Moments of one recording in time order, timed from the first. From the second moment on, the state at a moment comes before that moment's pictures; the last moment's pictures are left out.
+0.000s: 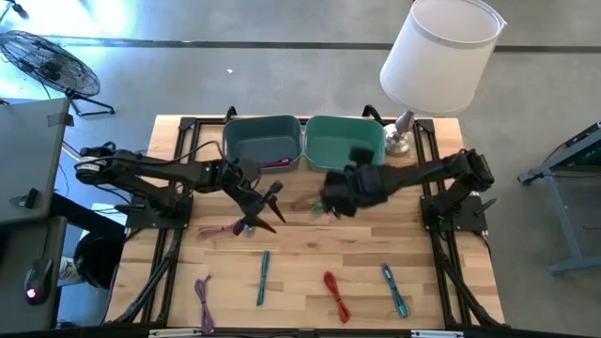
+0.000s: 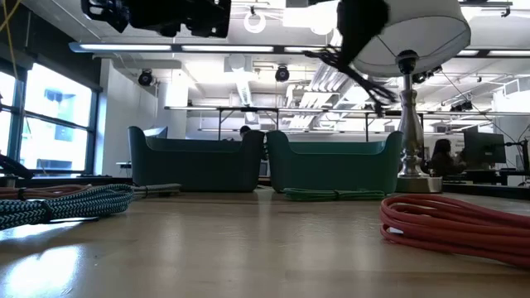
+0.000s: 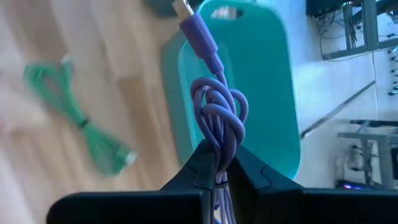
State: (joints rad) left arm 0.00 1.26 0.82 0.00 0.58 0.60; right arm 0.12 1.73 1.63 -1.33 0.73 0.29
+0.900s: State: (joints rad) left arm -0.02 1.26 0.82 -0.11 0.53 0.56; right arm -0.27 1.73 1.65 -1.13 0.39 0.03
